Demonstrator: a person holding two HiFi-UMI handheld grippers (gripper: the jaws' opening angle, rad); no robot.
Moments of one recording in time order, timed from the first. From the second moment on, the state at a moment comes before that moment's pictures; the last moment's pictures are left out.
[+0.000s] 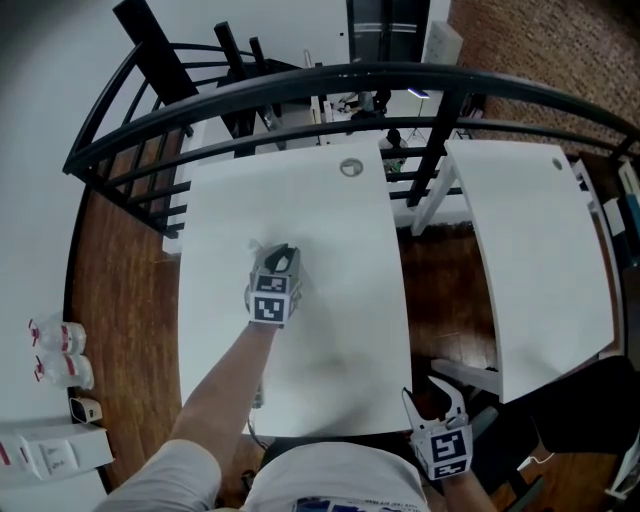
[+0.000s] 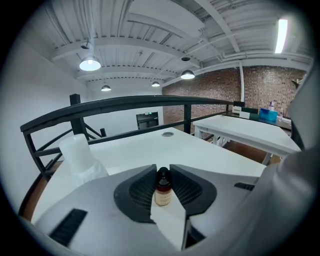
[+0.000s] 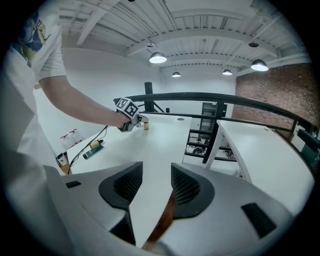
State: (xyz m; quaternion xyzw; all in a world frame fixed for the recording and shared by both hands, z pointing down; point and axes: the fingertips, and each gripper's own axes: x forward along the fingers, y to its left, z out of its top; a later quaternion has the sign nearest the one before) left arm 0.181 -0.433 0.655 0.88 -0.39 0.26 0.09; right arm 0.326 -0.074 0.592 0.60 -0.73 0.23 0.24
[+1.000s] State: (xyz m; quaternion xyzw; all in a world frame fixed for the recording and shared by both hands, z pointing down) left arm 0.074 -0.279 0.491 0.90 -0.40 0.17 0.07; right arm 0.225 -0.078 0.535 0.56 -0.79 0.16 0.21
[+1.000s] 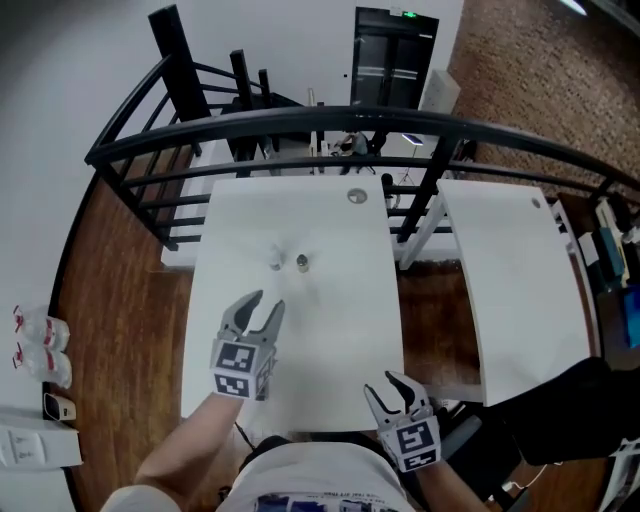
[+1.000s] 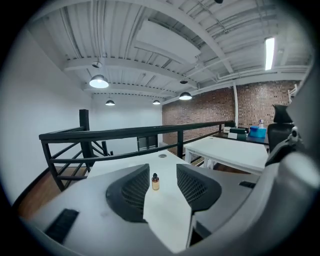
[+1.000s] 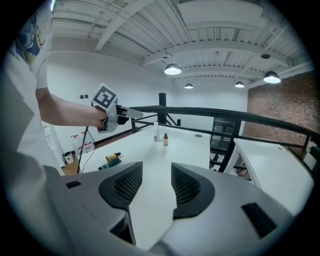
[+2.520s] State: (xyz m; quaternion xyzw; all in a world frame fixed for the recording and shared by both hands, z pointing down) left arm -0.233 0.062 0.458 0.92 -0.31 0.14 0.21; right arm -0.018 0.108 0.467 0.59 -0.77 0.17 0.19
